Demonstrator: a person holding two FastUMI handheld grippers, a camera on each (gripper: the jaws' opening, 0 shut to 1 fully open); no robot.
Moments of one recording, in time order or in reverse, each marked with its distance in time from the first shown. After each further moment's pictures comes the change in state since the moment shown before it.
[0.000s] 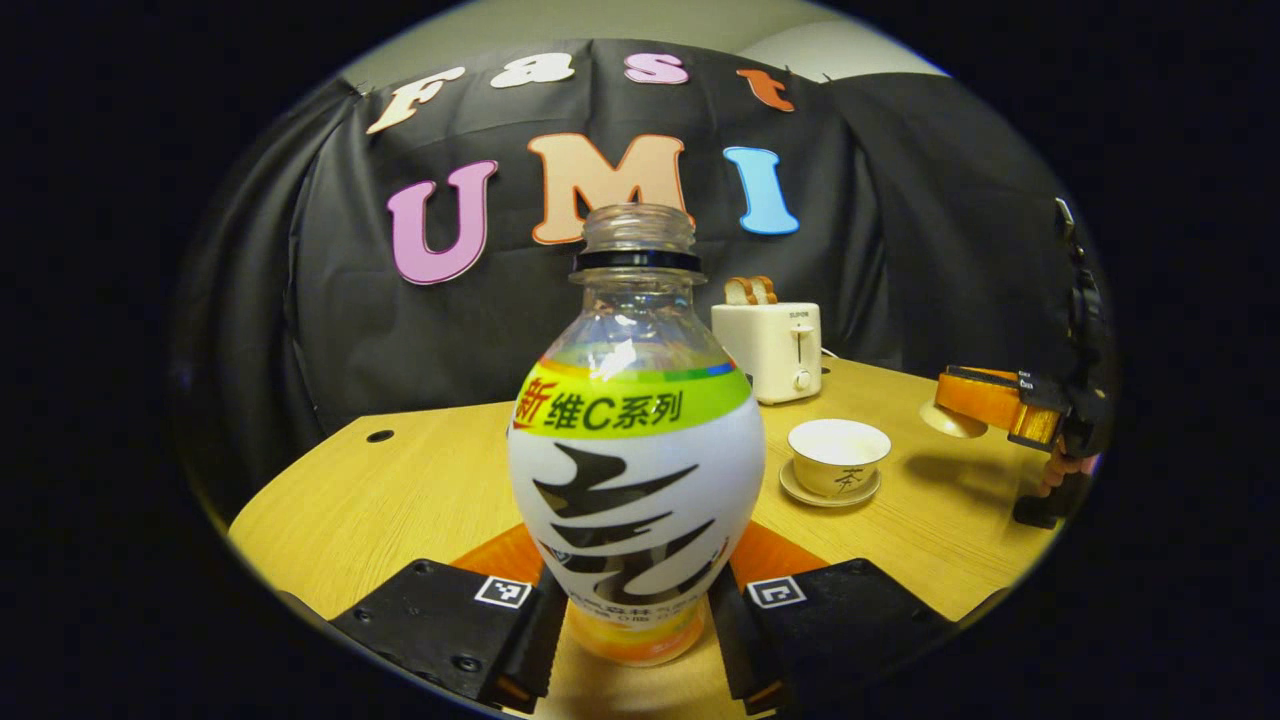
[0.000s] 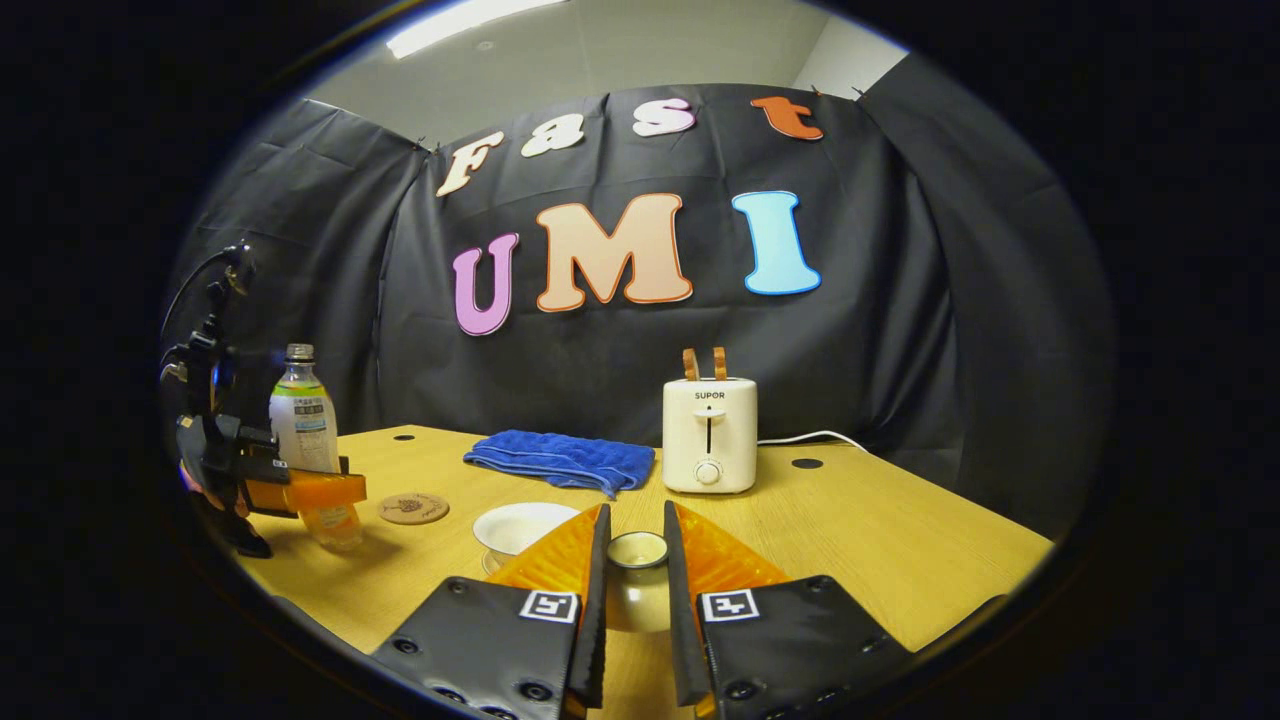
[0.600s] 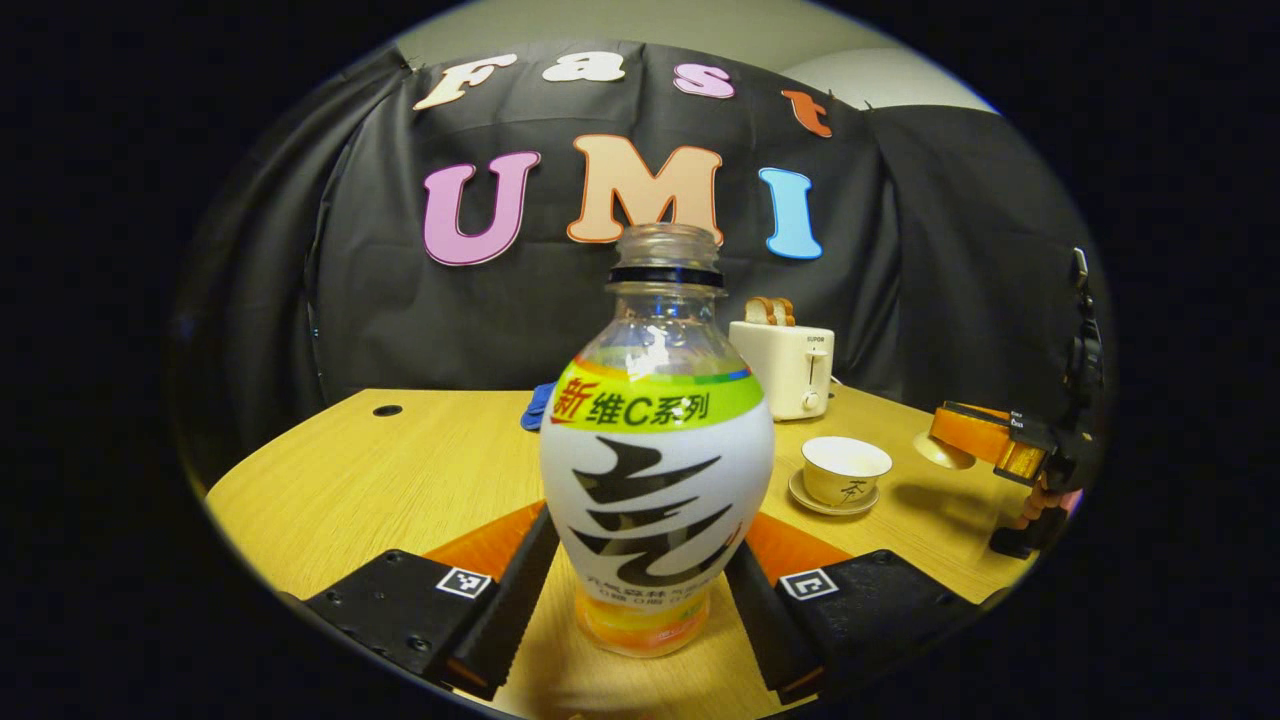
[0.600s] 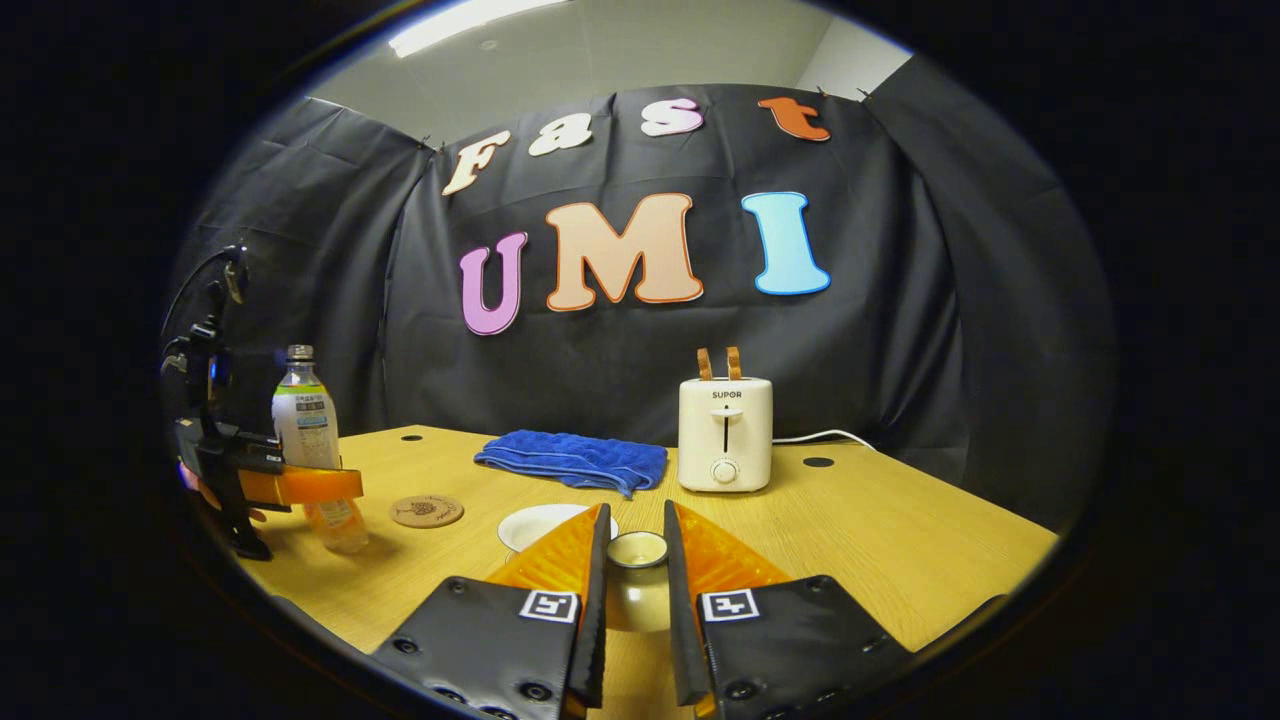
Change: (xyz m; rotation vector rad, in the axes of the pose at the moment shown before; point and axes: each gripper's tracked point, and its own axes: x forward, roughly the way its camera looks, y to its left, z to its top) left arm -0.018 0.030 -0.006 -0.145 -0.042 0.004; right arm 0.000 0.022 -0.001 0.000 0.000 0.015
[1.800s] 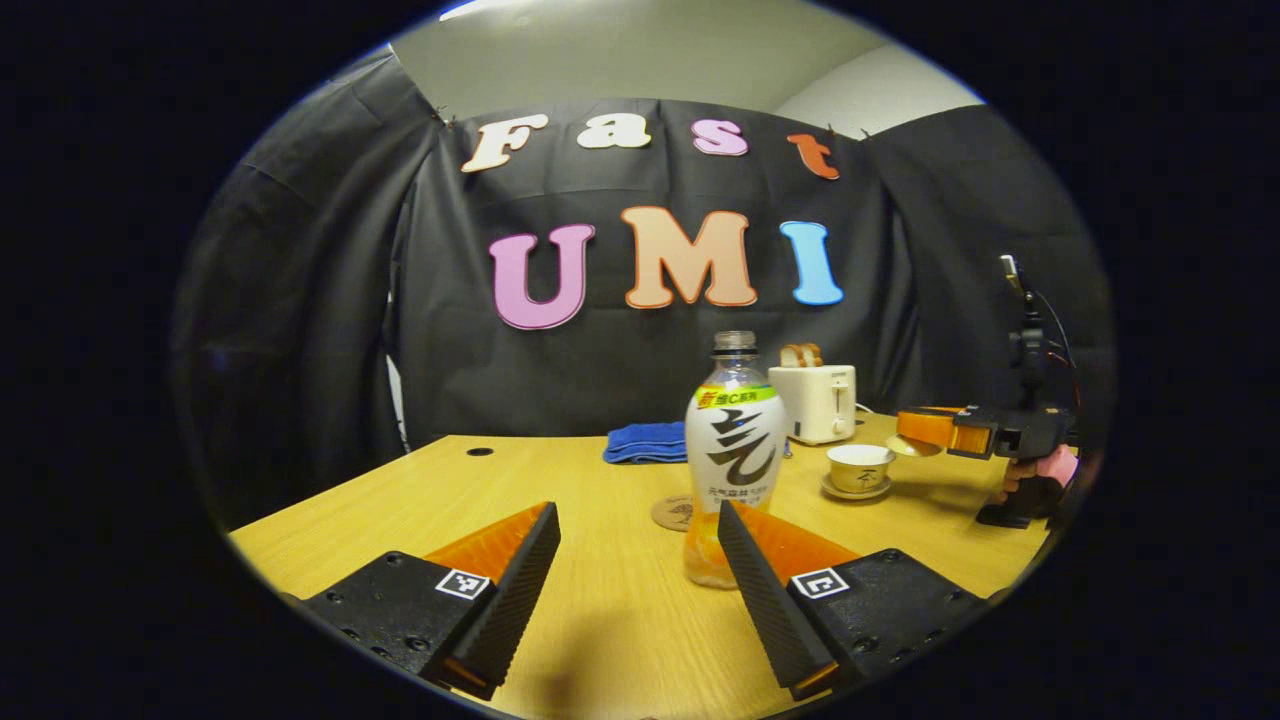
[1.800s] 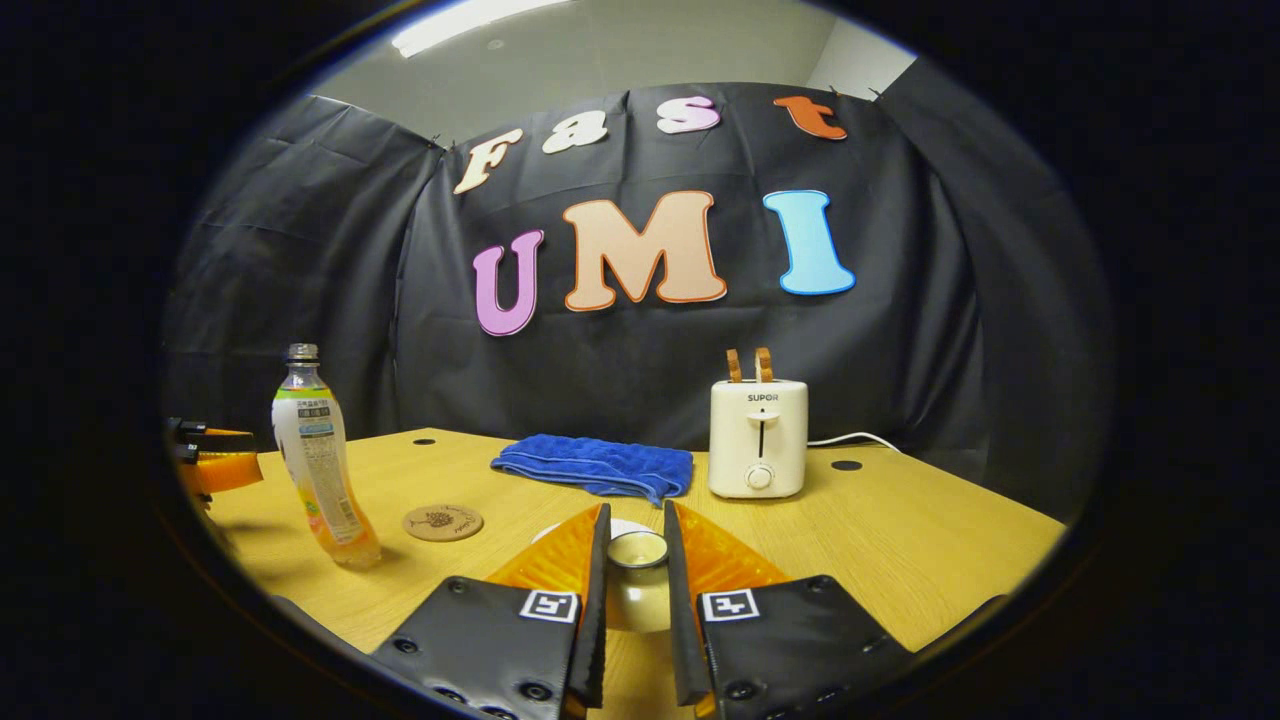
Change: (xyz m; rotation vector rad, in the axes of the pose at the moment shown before) left arm -0.104 0.042 0.015 0.065 -0.188 0.098; right arm 0.016 0.030 -0.001 0.000 -0.003 0.018
